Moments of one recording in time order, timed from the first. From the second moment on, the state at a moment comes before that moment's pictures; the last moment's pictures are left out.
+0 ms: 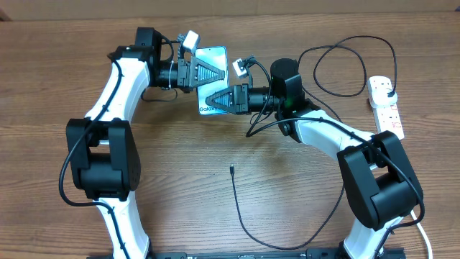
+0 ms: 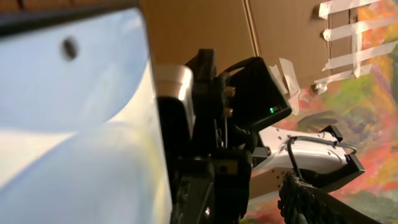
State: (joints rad) left arm -0.07 2.13 1.72 -0.97 1.55 0.17; right arm 0.43 1.92 1.10 0.55 -1.07 0.93
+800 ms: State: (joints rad) left arm -0.05 2.05 1.73 -0.98 1.55 0.13; right arm 0.41 1.92 1.10 0.68 -1.06 0.97
